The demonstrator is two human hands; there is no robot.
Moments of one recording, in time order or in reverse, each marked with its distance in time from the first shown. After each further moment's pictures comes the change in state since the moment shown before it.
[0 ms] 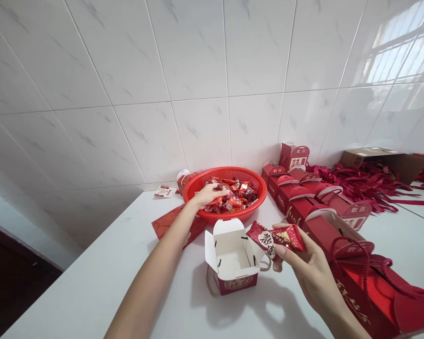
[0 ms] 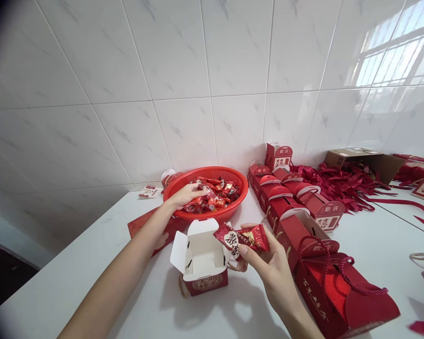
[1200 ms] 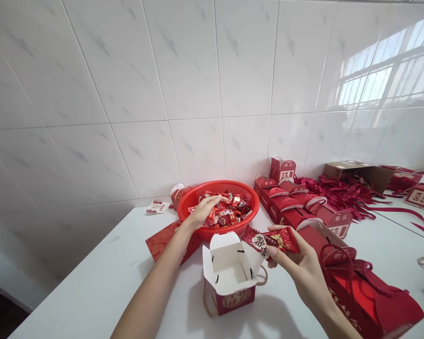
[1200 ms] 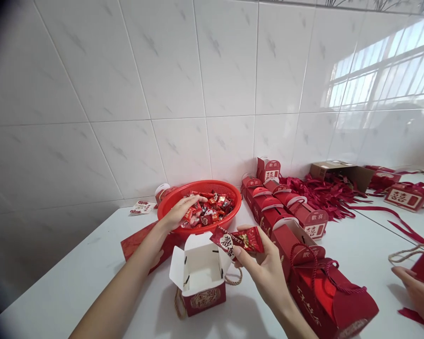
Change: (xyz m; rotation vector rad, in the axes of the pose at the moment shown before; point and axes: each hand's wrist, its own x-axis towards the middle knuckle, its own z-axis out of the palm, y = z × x) left_hand -0.029 0.016 0.009 -0.156 -0.071 0.068; right_hand 0.010 -0.022 0.017 -0.212 0.119 -0.152
